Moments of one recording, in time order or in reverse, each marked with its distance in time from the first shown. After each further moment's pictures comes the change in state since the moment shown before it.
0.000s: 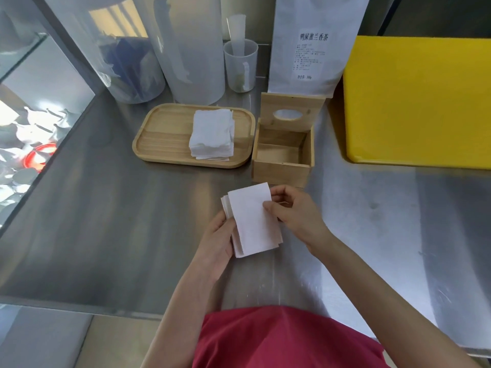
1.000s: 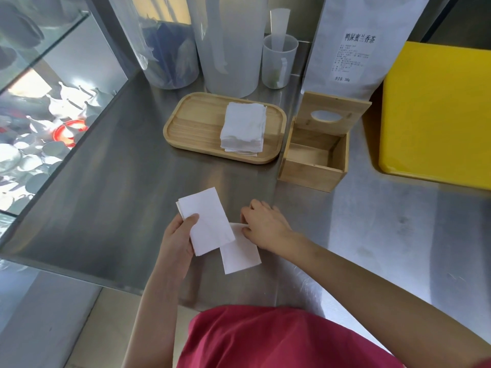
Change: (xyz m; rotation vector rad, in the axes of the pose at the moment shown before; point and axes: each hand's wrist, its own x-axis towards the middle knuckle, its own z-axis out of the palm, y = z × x) left_hand -0.023 0.017 -0.085 -0.045 0.409 0.070; right_hand 0.031 0.014 0.087 -1.161 -0.408 -0.313
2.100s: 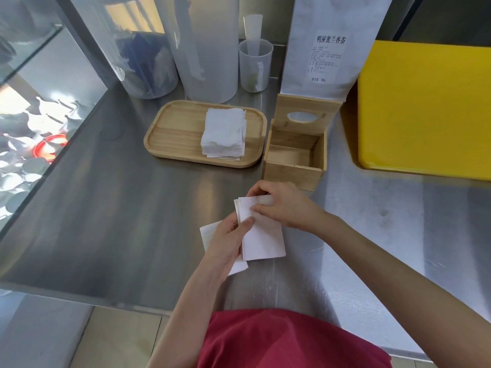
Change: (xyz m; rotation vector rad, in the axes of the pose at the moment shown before) left_hand -0.017 -0.016 0.085 0.160 -0.365 -0.144; right_hand -0.030 0.049 -0.057 0.525 0.168 -0.024
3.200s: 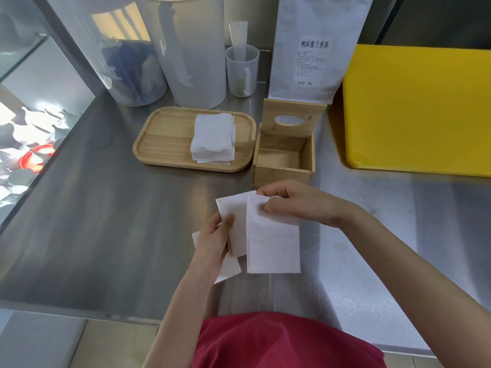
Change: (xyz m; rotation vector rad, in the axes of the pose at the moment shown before) left_hand 0.007 0.001 -0.004 0.017 0.128 0.057; right_hand -0.033 -0.020 -0.049 0.353 -0.318 -0.021
